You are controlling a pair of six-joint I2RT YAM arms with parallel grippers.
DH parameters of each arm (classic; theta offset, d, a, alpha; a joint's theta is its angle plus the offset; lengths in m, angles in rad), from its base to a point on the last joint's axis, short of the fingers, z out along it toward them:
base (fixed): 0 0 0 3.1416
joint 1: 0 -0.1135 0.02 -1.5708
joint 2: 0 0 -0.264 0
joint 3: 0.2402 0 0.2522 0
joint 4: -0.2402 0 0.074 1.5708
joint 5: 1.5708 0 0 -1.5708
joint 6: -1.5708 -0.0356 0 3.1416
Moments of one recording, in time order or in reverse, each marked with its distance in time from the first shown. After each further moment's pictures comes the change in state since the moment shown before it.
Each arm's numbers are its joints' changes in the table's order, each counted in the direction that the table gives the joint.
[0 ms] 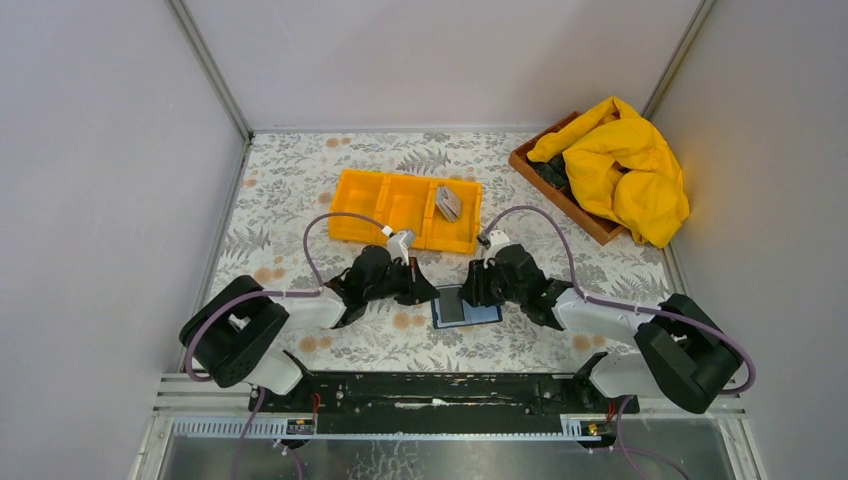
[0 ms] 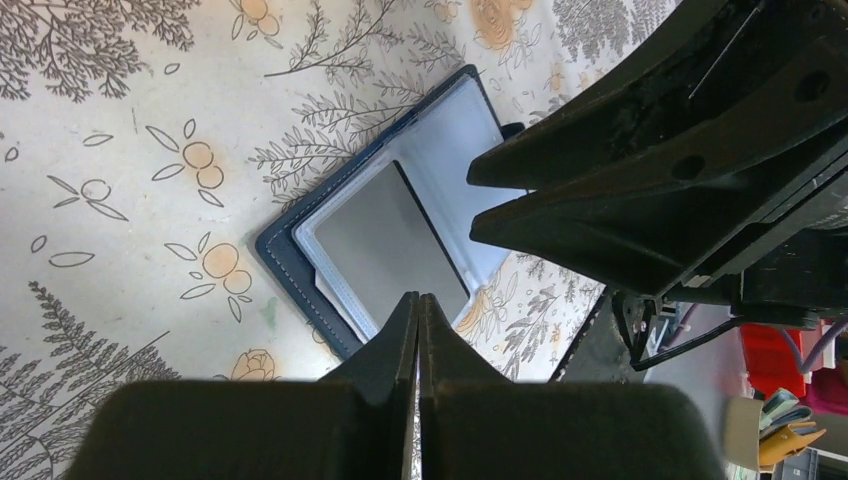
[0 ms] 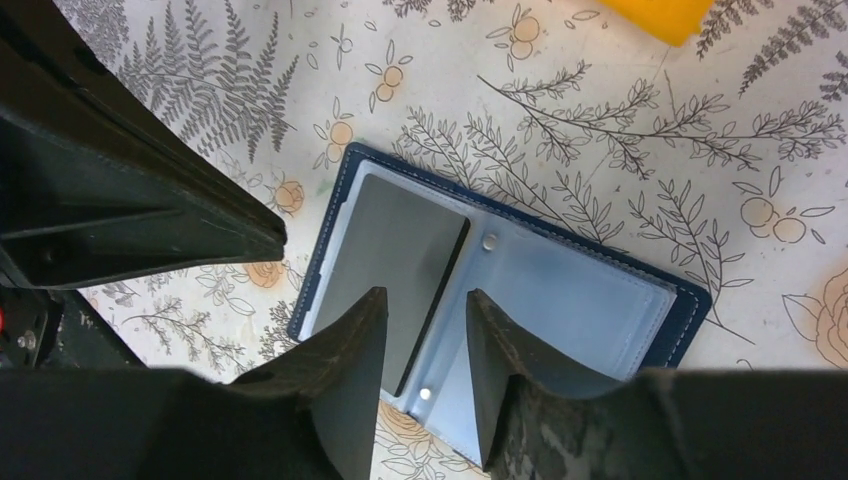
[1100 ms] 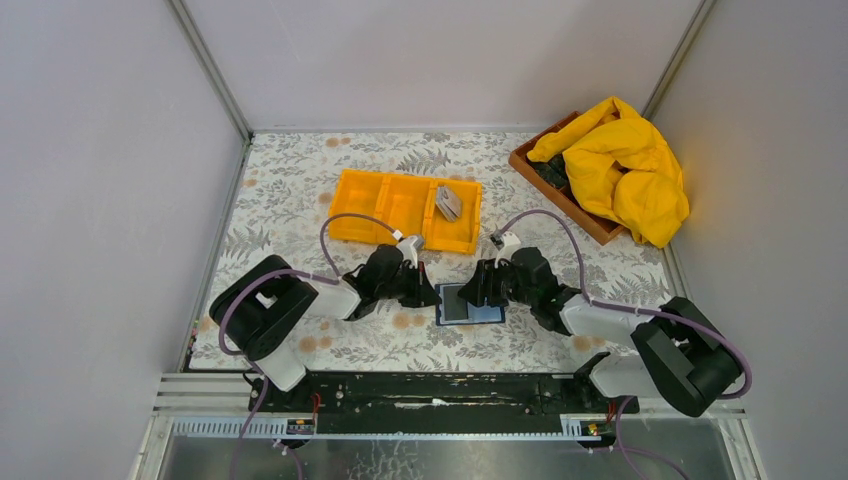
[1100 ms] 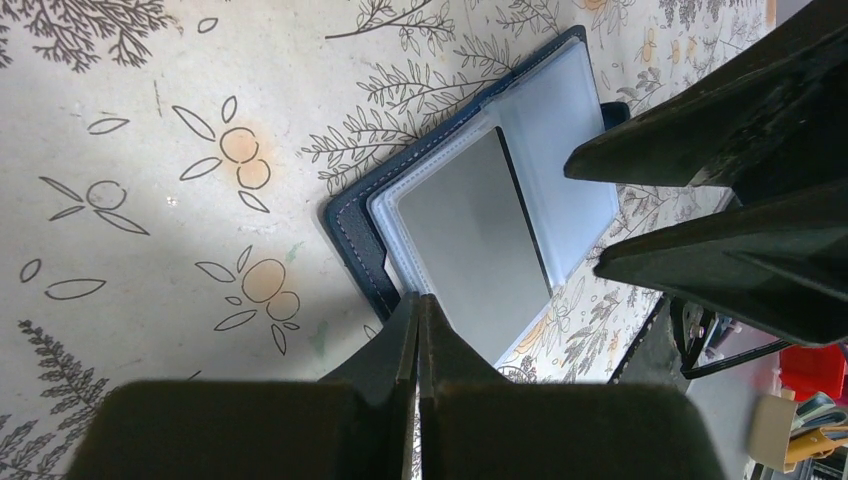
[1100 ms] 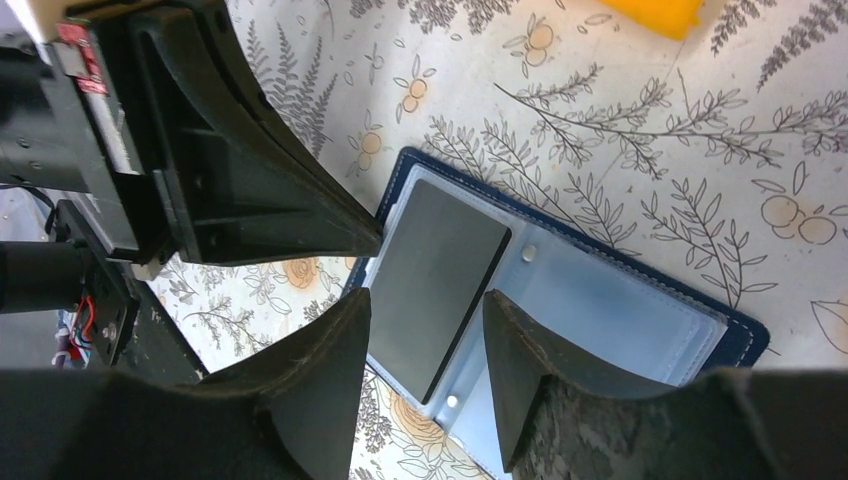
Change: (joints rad) left arm 0.005 -0.180 0.058 -0.026 0.002 -0.033; right arm 0.092 0.015 -0.119 0.216 -0.151 -0.069
